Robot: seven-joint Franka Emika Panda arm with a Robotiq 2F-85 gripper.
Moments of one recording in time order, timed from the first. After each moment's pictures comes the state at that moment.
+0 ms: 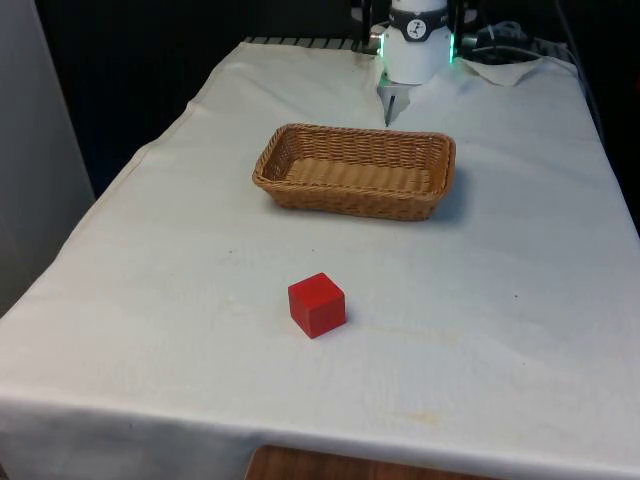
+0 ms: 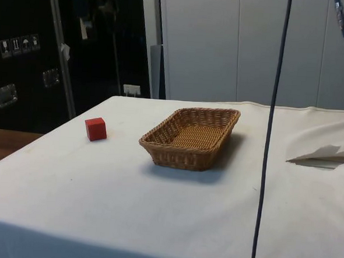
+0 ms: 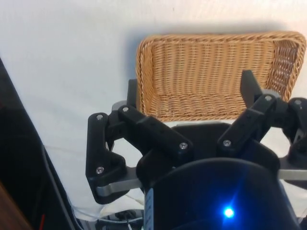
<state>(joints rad) 0.20 0.38 -0.20 -1.50 0.04 1.84 -0.03</state>
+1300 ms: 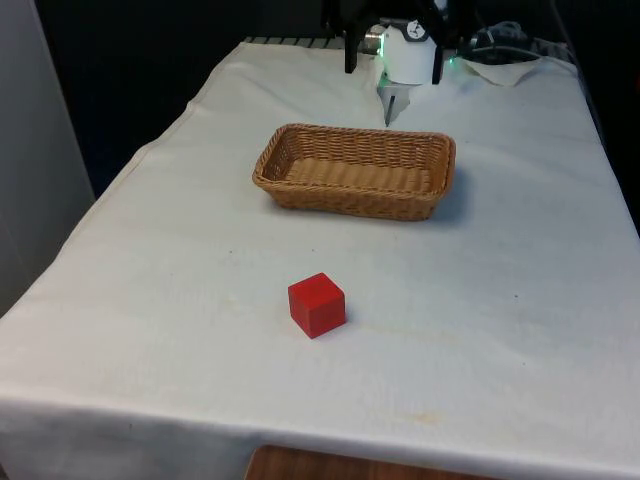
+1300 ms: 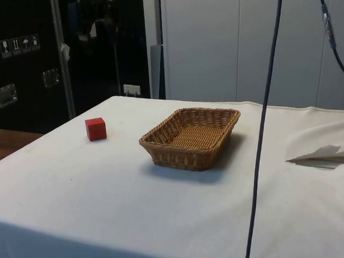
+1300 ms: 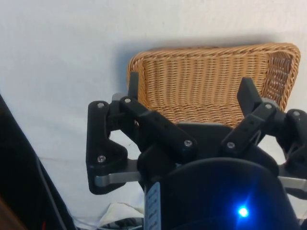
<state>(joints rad) 0.19 0.46 -0.22 -1.45 0.05 1.85 0.12</state>
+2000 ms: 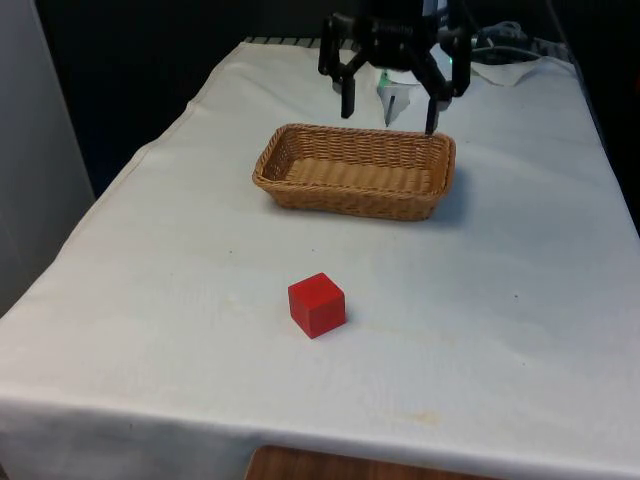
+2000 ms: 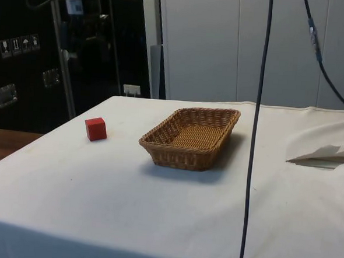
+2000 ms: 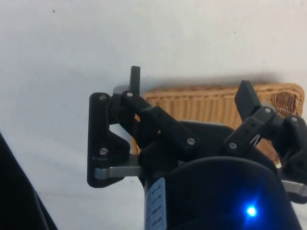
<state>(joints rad) 0.18 0.54 -0.22 -1.44 0.05 1.99 0.21</state>
